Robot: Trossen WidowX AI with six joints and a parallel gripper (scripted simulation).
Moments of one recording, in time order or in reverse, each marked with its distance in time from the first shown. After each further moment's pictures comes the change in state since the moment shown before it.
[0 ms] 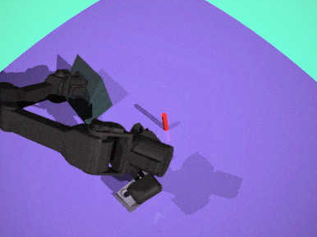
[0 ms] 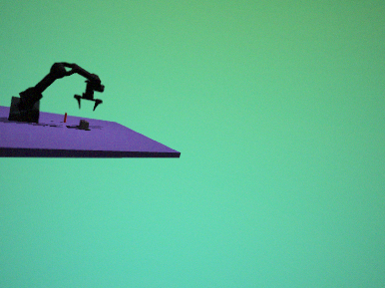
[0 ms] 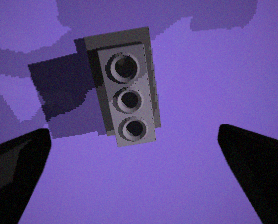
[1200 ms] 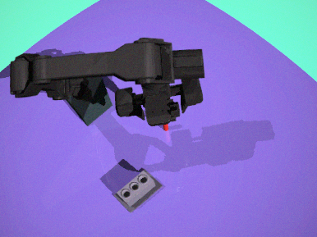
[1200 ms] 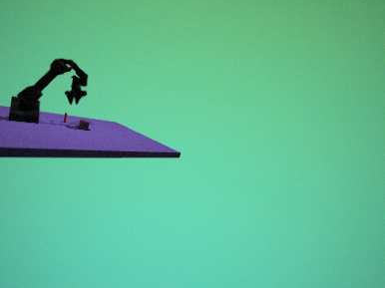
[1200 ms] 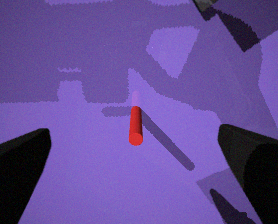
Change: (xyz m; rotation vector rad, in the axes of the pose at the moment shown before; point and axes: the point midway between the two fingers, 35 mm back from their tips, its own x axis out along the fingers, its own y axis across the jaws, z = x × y) arm -0.017 0.080 0.142 2.053 -0.054 0.025
